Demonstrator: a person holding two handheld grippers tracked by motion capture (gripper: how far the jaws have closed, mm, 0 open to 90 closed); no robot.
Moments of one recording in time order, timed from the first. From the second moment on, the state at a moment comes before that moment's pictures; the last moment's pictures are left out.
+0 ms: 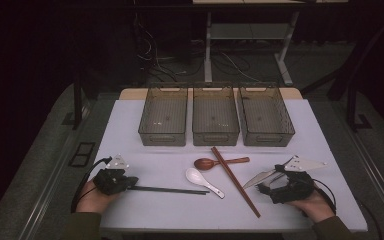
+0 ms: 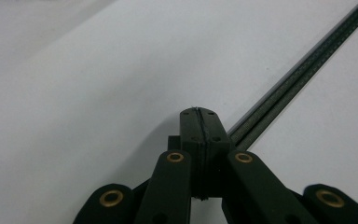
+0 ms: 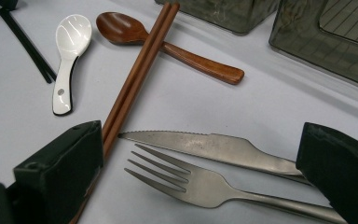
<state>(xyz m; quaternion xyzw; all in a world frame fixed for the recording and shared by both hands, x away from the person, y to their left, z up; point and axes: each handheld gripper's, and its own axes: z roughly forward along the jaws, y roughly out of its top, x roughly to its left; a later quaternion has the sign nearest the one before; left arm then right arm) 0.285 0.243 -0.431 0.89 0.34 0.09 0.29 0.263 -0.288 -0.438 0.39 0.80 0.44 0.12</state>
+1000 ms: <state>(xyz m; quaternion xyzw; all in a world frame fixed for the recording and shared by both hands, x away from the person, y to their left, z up) 0.289 0.189 -0.412 0.89 0.26 0.04 0.38 0.264 -0.288 -0.439 0.39 0.80 0.43 0.12</state>
